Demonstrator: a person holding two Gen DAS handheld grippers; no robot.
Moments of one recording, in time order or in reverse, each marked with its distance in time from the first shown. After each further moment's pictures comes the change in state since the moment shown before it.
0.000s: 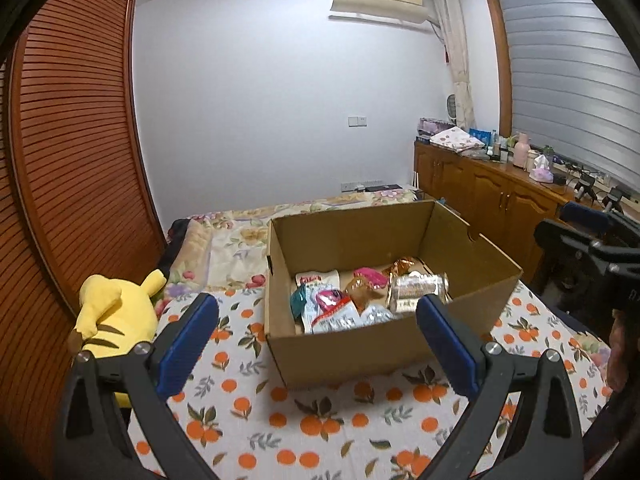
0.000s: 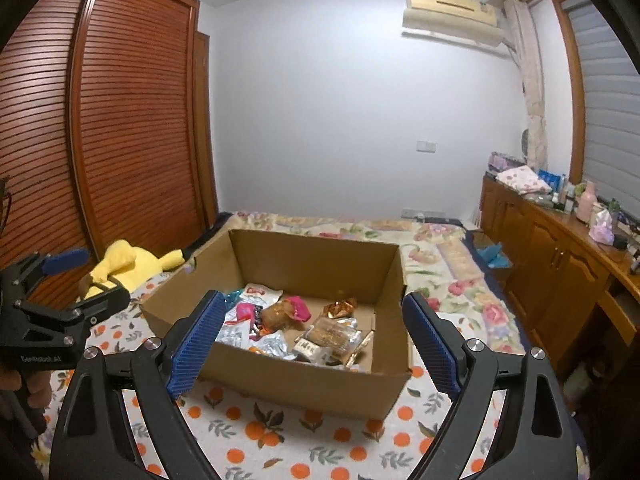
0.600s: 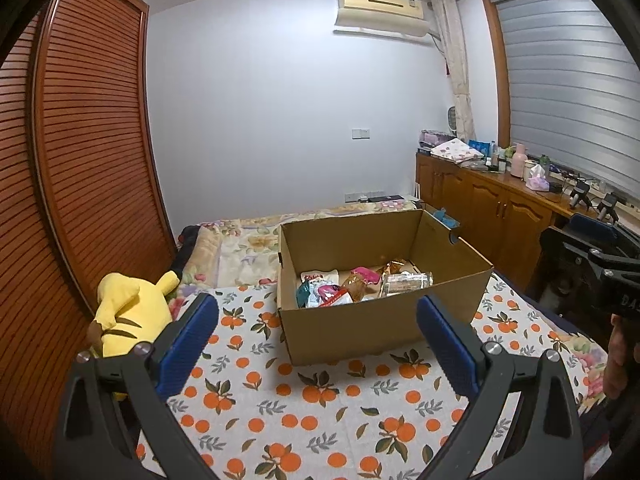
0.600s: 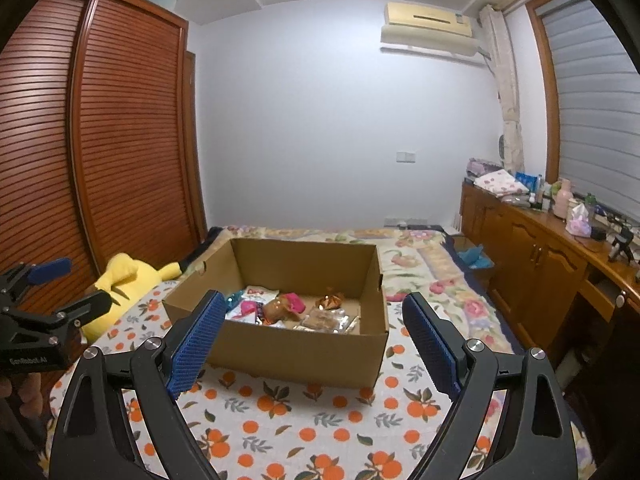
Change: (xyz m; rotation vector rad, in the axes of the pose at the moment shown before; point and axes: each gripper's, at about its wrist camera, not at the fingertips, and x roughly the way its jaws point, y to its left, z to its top) left arm -0.066 -0.003 -0.012 -0.017 -0.043 0.020; right arm -0.061 0.009 -0.011 0.032 -0.049 -0.055
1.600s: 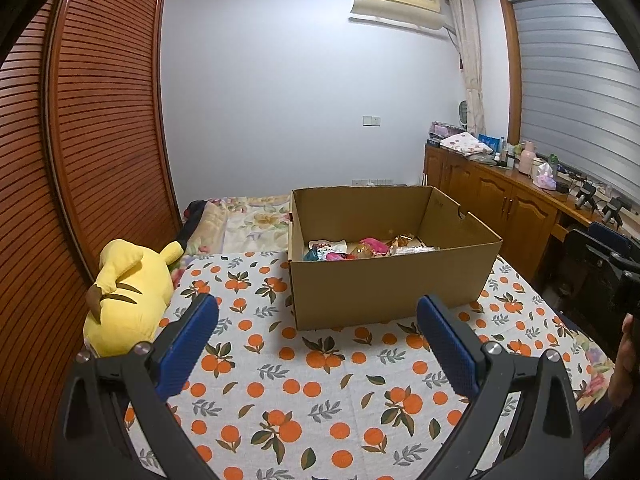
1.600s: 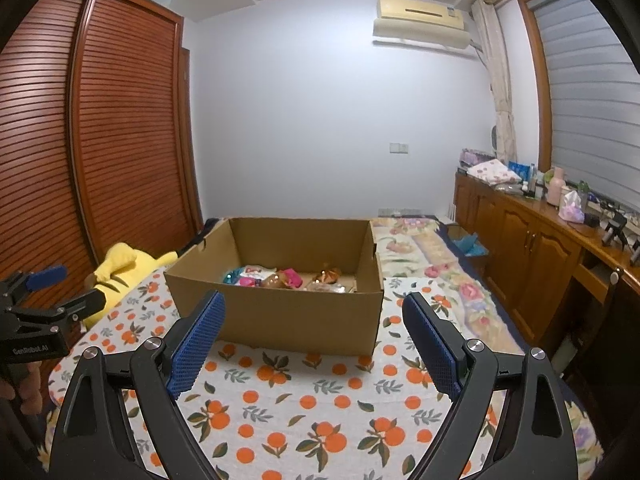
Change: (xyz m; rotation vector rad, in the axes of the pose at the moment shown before) left arm 0.001 0.010 -0.039 -0.049 0.043 0.016; right arm -0.013 0.004 -0.031 0.020 0.022 -0.017
